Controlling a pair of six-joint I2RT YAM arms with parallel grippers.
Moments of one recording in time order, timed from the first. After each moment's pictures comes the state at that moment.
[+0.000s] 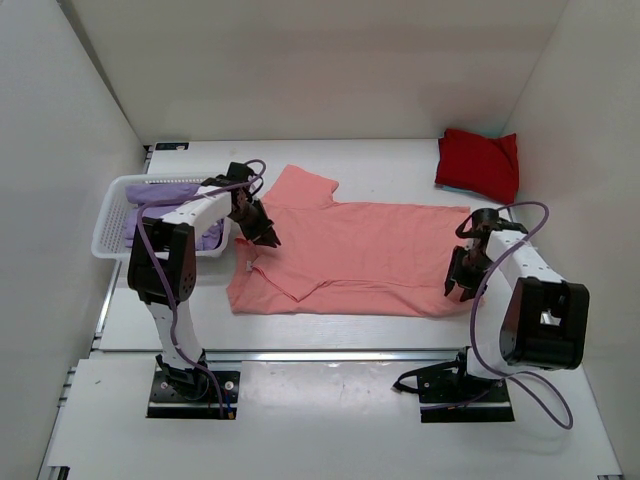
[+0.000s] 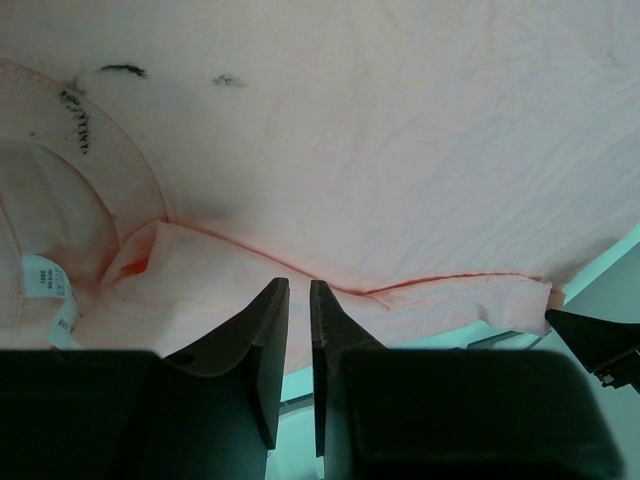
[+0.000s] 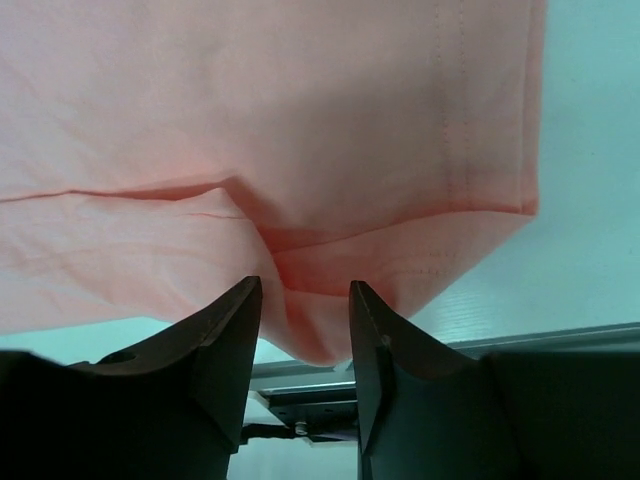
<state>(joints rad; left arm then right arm) -0.24 1.90 1.37 -0.74 0.35 -0.70 -0.14 1.43 0.89 -0.91 -0.06 0.22</state>
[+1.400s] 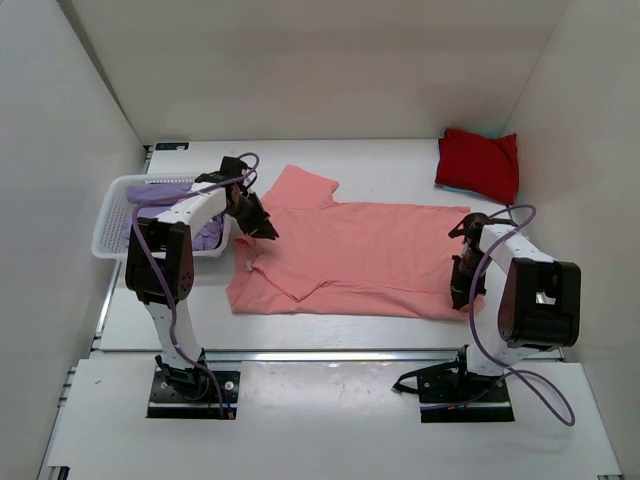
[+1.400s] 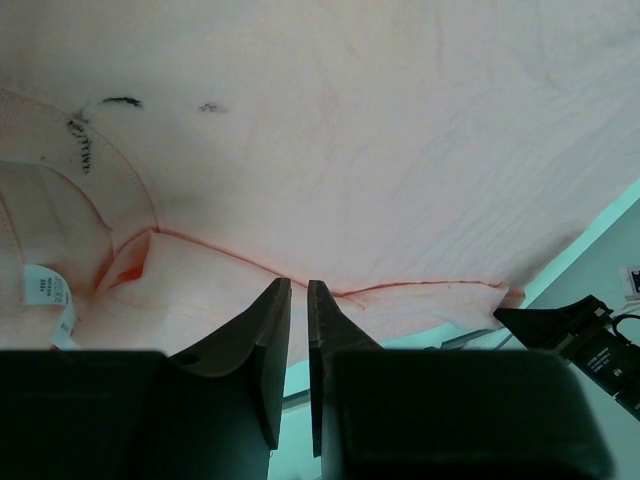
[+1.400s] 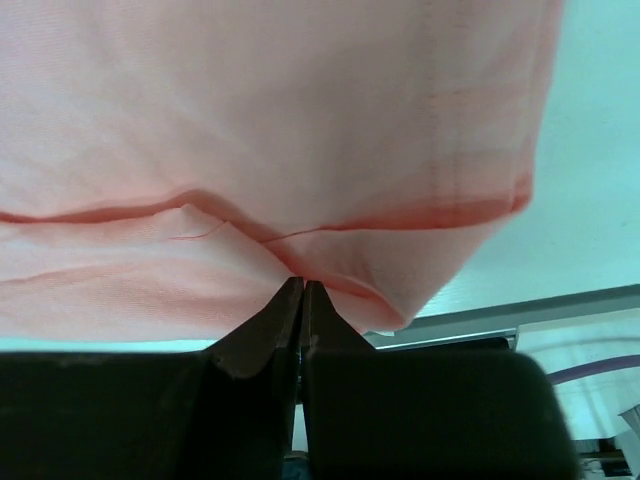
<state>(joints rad) -0.21 1.90 1.41 -0.73 0.39 -0.71 -0.11 1.55 0.91 -0.99 0.01 0.21</state>
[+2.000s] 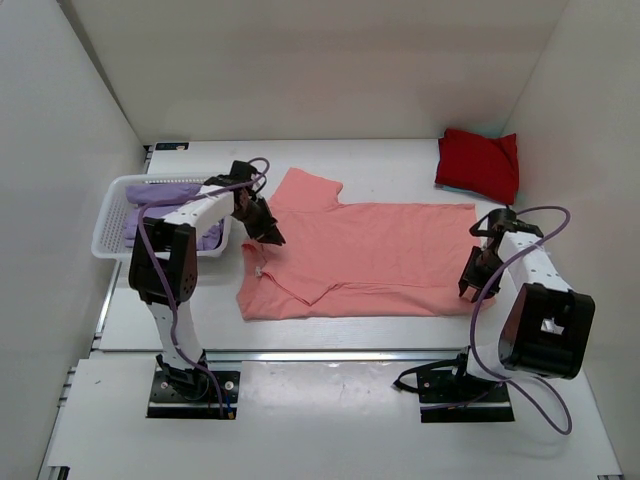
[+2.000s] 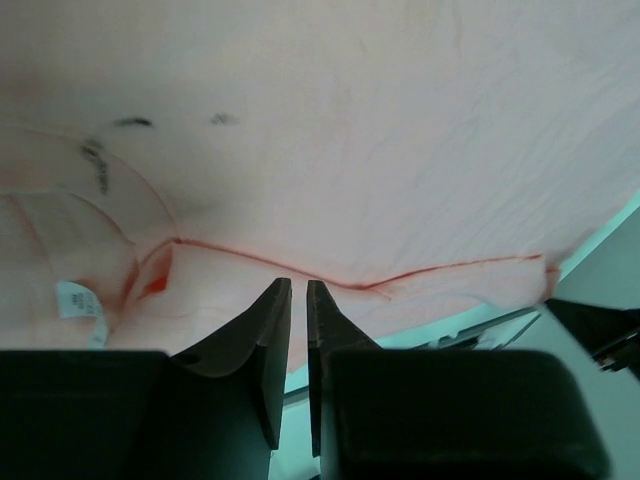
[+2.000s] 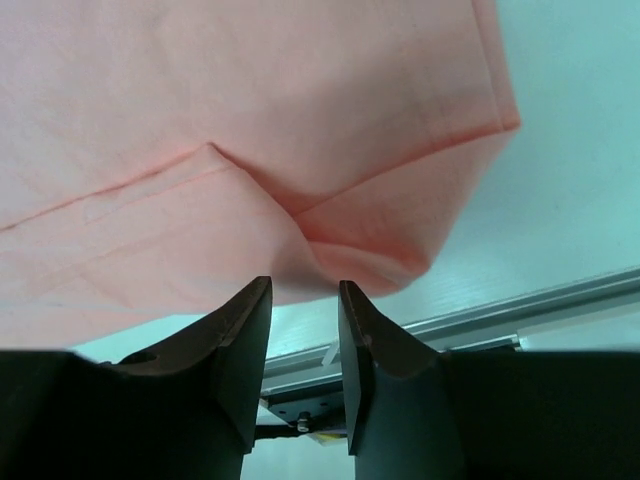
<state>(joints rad) -0.25 1.90 1.39 -0.73 0.39 -0.70 -0.23 1.39 0.90 -0.96 0.00 0.26</state>
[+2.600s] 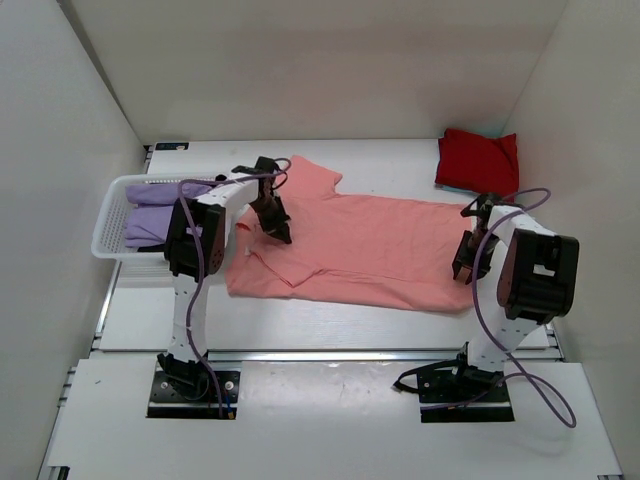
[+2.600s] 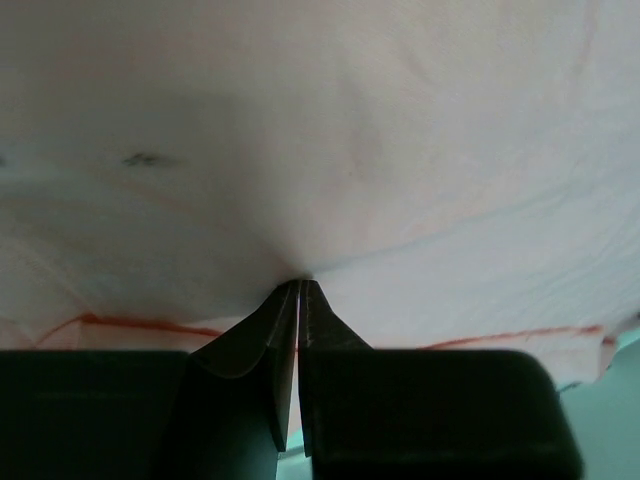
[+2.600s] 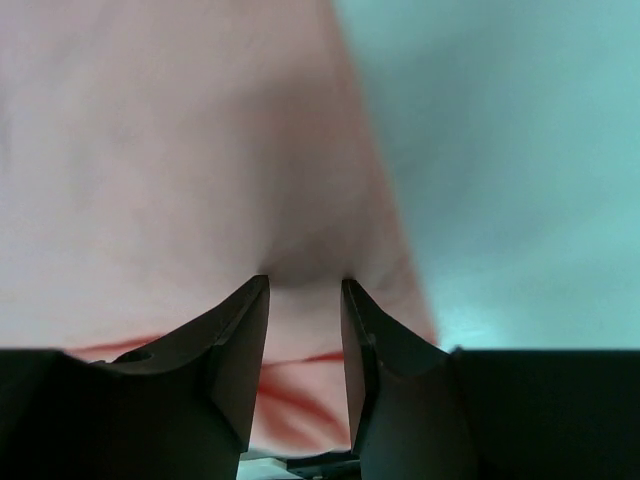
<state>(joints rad) -0.33 2.23 1.70 -0.85 0.28 -0.64 -0.21 1.72 1.07 -0.83 0.02 0.25</state>
